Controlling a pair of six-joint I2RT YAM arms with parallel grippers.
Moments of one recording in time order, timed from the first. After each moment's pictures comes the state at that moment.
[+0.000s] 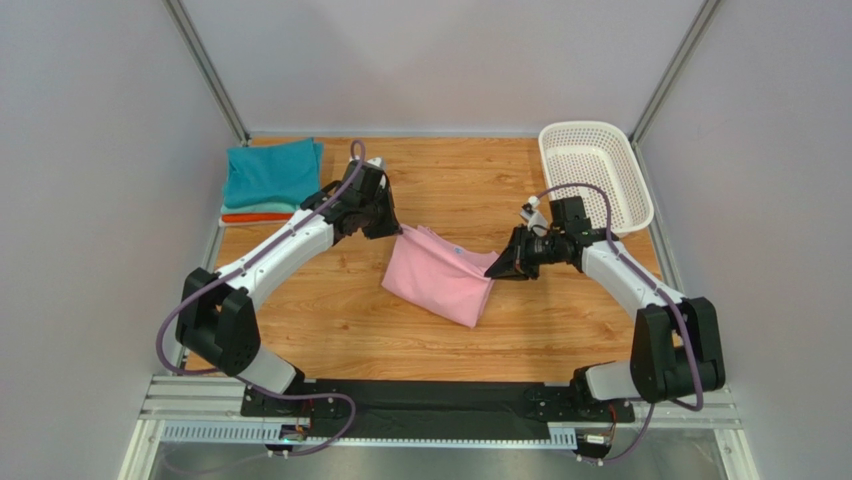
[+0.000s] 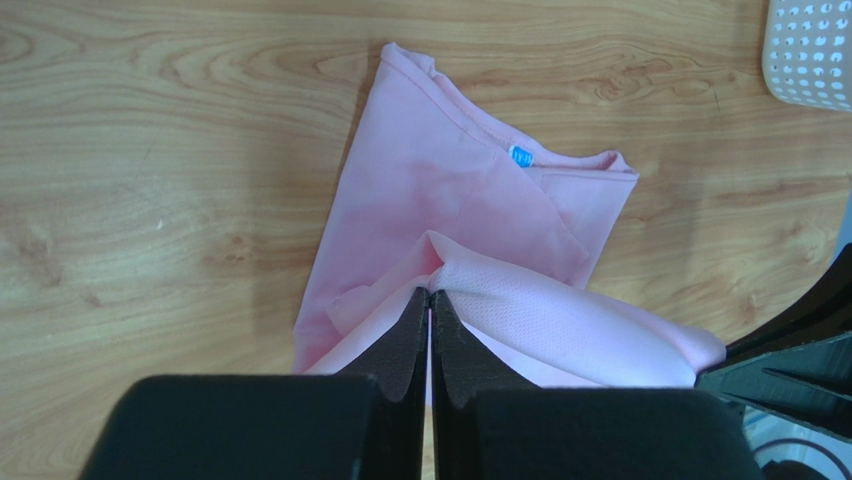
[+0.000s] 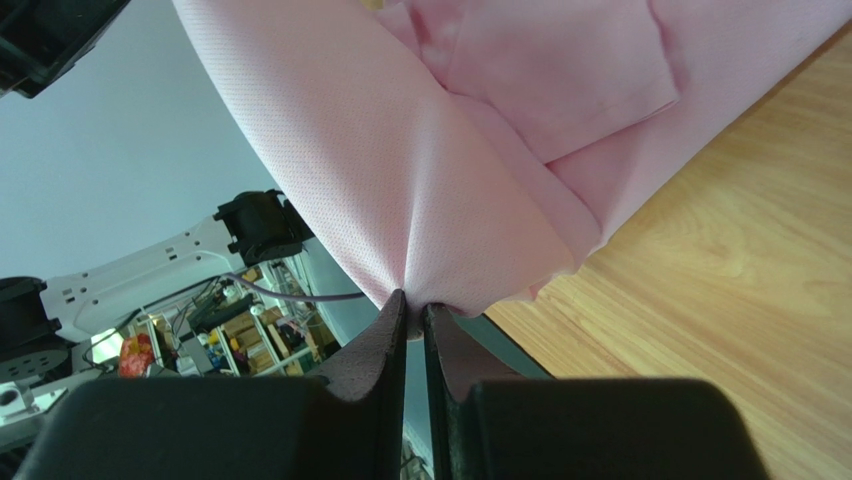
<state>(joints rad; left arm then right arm) -0.51 1.51 1.22 -0.54 0.05 -0.63 0.19 1.37 0.85 -0.49 -0.86 0.59</state>
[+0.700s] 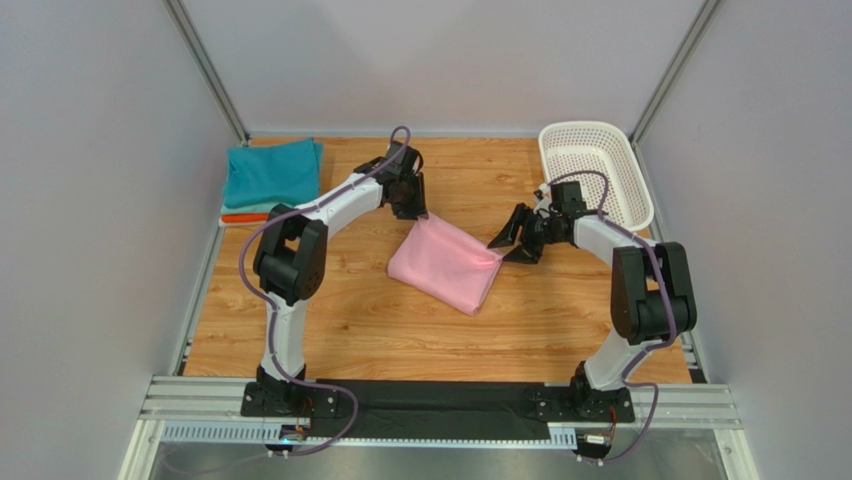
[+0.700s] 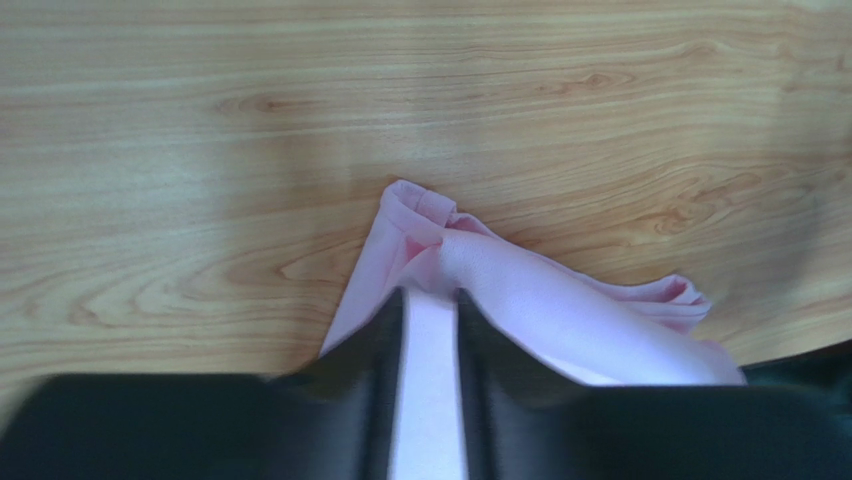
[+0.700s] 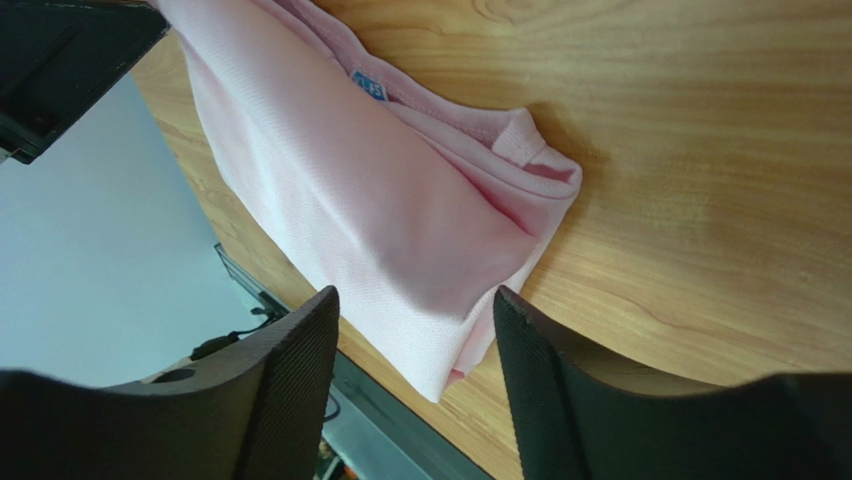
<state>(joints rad) -0.50 2.07 1.64 -0.52 0.08 -0.55 0.10 1.70 0.98 -0.36 -0.67 0.61</state>
